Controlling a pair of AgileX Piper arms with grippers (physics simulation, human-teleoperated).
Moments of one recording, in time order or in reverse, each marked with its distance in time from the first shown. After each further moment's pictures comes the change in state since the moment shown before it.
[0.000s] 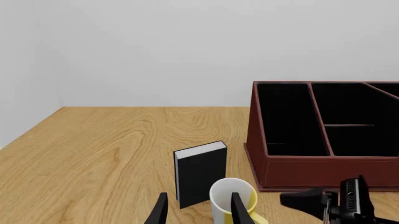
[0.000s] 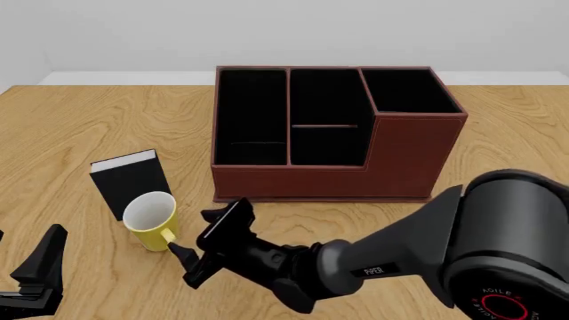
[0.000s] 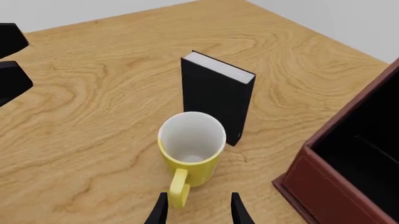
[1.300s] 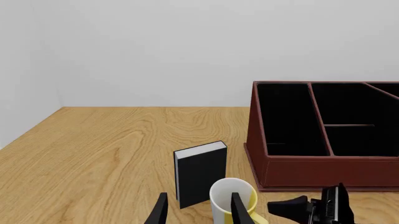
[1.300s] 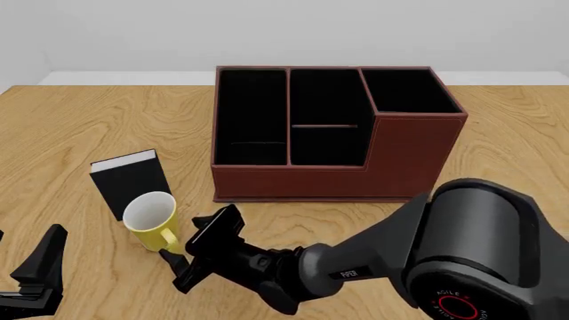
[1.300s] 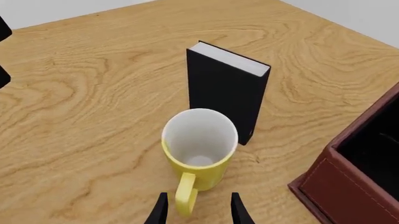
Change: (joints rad) left arm 0.000 0.000 0.000 0.000 0.000; right arm 0.018 0.088 -0.088 0.024 0.023
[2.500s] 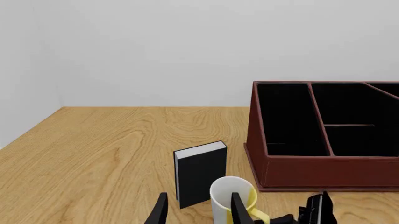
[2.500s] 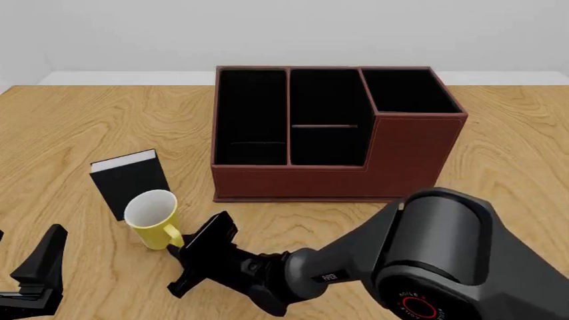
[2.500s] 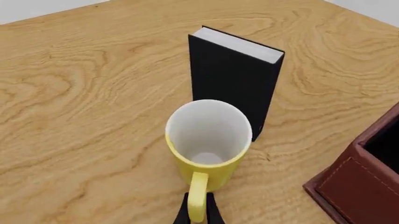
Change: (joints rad) left arm 0.000 0.000 0.000 0.000 0.000; right arm 0.007 0.090 -0.078 0.010 0.028
